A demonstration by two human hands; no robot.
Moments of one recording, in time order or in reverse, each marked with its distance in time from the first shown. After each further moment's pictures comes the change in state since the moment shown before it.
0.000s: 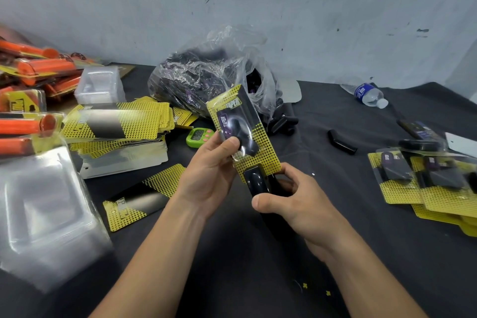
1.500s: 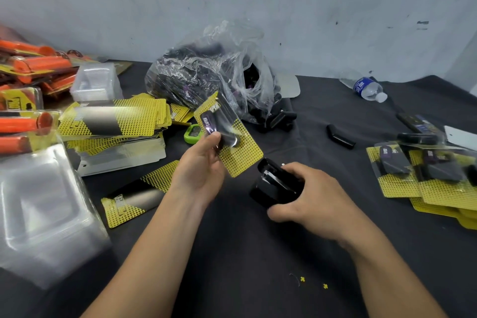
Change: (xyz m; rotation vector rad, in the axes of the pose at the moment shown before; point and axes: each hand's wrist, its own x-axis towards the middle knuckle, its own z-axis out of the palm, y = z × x) left_hand 0.015 -0.002 -0.011 -0.149 0.434 -0.131; right_hand -0.005 -0.011 -0.029 -0.624 0.034 0.108
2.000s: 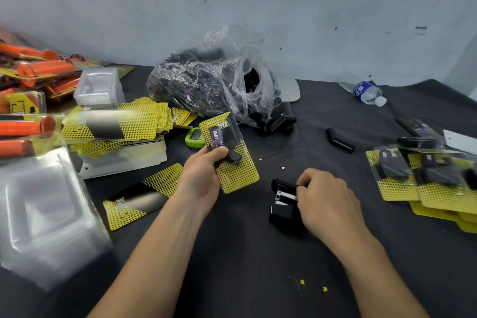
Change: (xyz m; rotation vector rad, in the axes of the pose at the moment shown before) left_hand 0.002 -0.005 -0.005 0.220 0.065 0.010; right_hand 0.006 0.003 0.009 -0.333 0.272 0.256
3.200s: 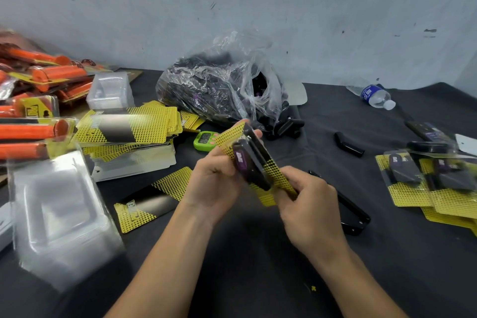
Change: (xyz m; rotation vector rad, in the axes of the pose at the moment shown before) left_hand -0.030 0.011 0.006 -0.189 -0.461 0.018; right_hand -0.020 -0.026 0.022 0.537 0.195 -0.502
